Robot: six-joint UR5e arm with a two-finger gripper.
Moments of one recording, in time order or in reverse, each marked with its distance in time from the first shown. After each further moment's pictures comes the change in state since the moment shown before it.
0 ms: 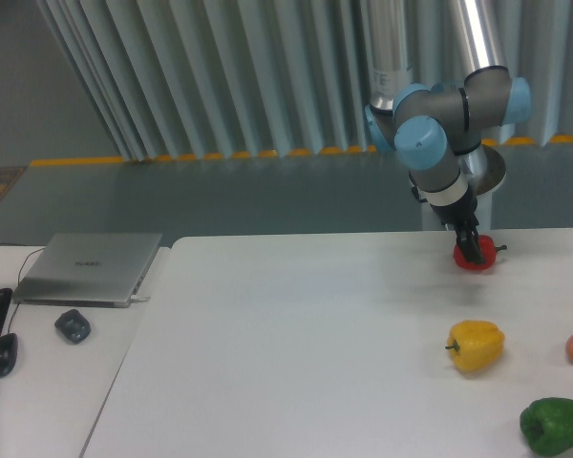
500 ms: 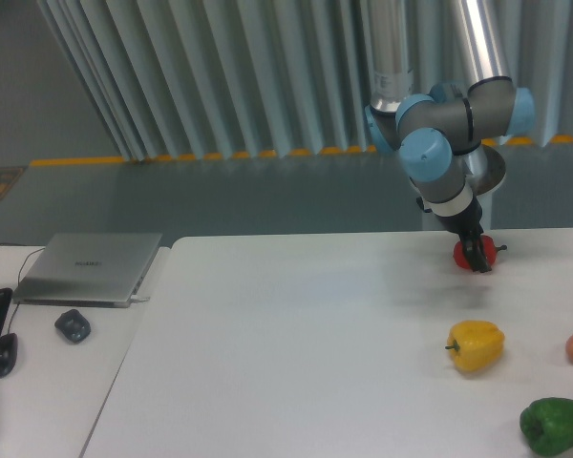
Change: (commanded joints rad) arm 0.005 -0.040 -0.002 0.037 0.029 -0.006
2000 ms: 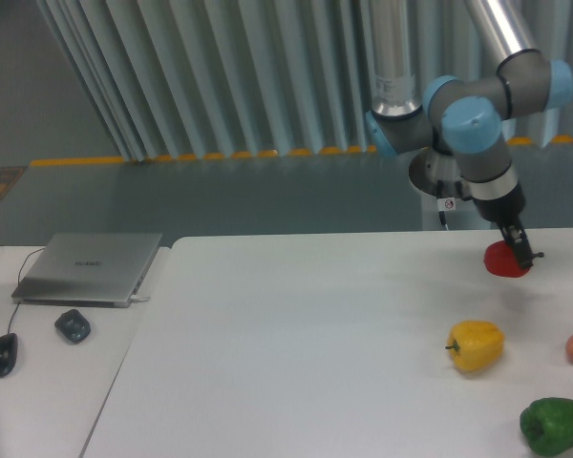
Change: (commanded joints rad) arm 0.193 -0.044 0.314 -0.103 -0.158 0.014
